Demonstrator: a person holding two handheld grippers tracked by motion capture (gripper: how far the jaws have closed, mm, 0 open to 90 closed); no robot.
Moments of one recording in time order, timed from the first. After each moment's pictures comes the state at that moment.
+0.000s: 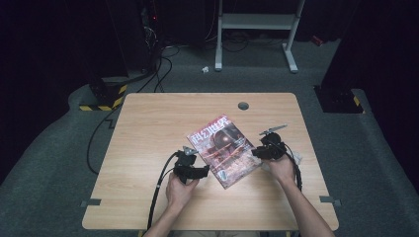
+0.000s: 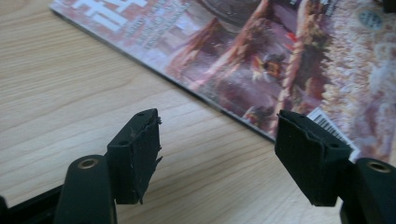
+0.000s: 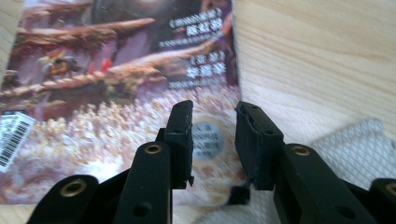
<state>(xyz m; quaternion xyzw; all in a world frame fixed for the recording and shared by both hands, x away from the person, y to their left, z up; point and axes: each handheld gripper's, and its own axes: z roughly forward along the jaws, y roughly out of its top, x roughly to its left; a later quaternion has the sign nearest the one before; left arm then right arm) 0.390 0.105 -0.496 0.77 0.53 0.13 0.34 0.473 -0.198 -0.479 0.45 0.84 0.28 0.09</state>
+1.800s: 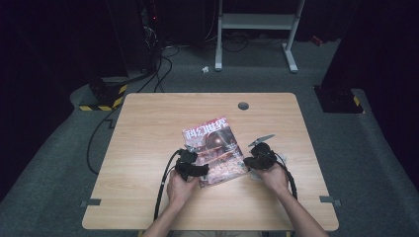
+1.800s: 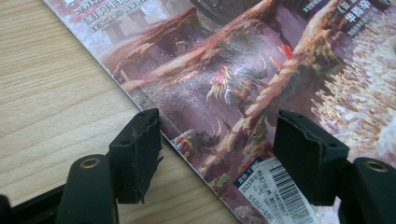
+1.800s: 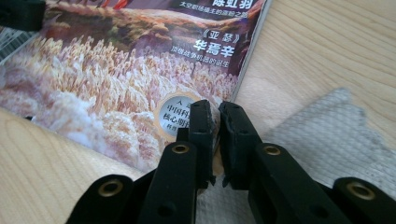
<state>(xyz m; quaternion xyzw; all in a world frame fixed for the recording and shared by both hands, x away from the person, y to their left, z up) 0.406 0.109 -0.507 0.77 0.54 0.15 0.30 0.449 -0.167 -0.496 0.39 0.87 0.28 0.07</state>
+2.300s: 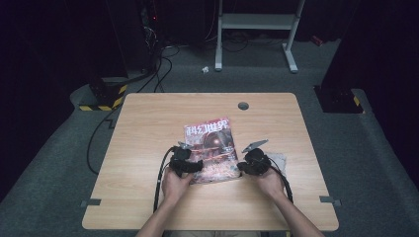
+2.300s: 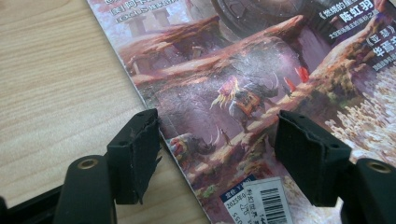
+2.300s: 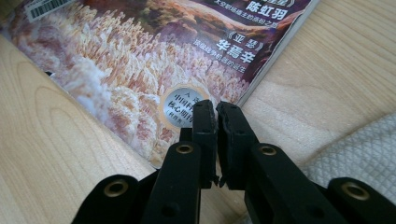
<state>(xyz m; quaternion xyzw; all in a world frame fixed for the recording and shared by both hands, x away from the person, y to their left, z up) 0.417 0.128 -0.511 0.76 0.54 0.15 0.31 0.430 -0.149 -0.498 0.35 0.89 0.29 0.06</state>
